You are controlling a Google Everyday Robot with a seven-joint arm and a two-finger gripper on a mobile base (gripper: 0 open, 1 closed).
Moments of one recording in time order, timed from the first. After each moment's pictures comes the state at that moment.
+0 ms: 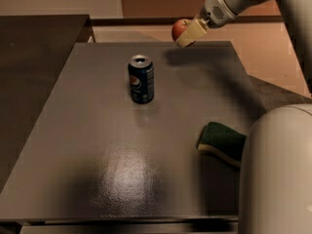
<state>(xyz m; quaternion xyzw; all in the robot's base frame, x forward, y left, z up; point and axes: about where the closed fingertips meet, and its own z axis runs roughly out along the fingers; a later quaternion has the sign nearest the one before) 0.723 -0.111 0.927 -0.49 0.79 0.18 0.32</state>
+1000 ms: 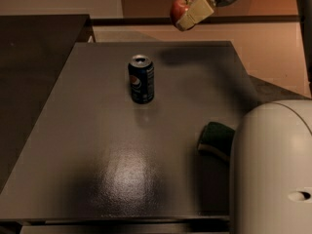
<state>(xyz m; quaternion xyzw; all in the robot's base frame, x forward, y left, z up) 0.687 -0.101 0.993 -0.53 0.75 0.22 0.32</state>
